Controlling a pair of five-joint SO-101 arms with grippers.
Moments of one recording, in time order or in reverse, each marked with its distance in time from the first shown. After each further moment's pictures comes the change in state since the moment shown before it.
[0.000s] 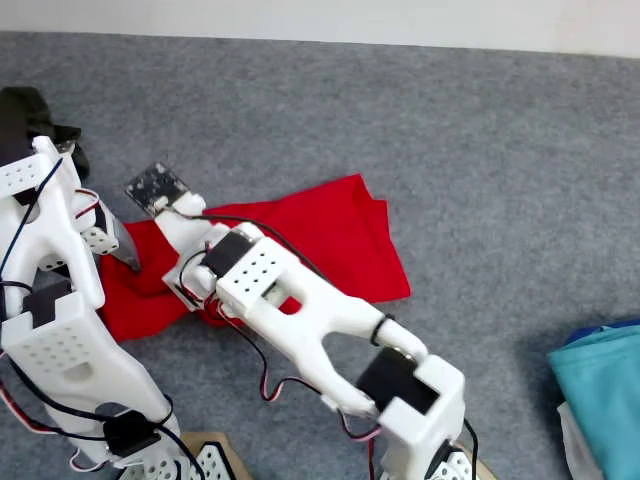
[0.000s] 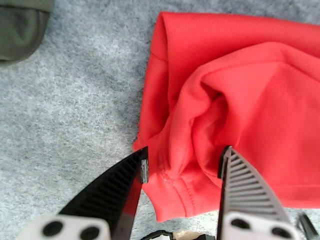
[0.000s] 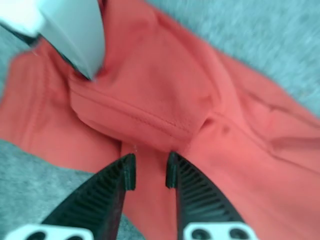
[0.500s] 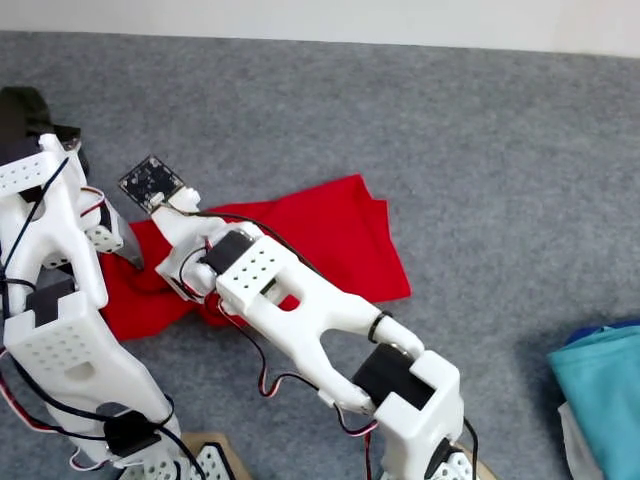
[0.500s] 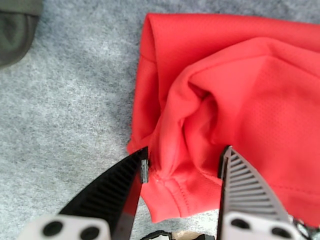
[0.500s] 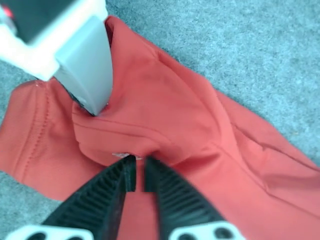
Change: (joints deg) left arm 1.3 0.0 0.0 0.0 0.1; right arm 0.8 0.9 -0.2 -7.5 3.4
